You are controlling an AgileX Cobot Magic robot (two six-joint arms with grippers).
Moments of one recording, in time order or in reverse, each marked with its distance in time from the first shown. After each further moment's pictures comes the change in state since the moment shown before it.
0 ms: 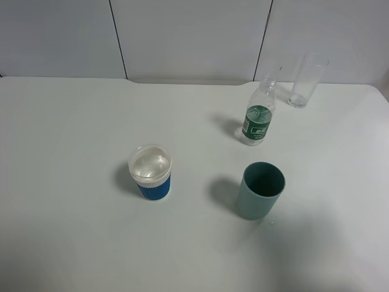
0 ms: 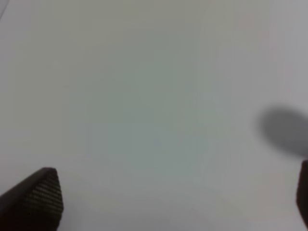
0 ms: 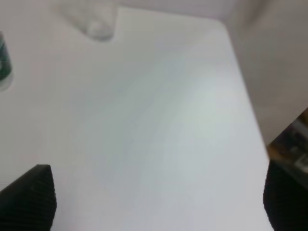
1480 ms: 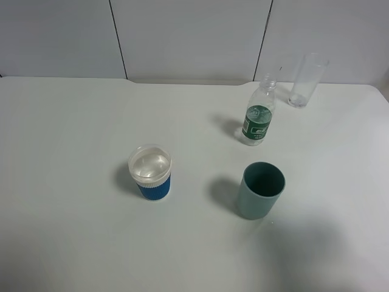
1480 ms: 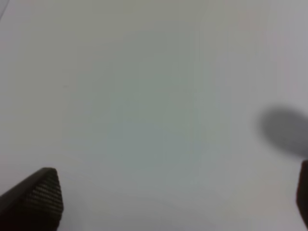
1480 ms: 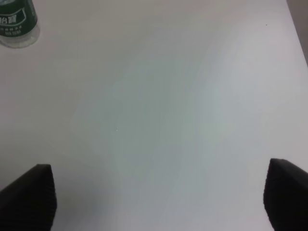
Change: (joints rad) left arm 0.000 0.000 0.000 0.001 0.000 0.000; right arm 0.000 -0.002 0.105 0.073 0.020 0.038
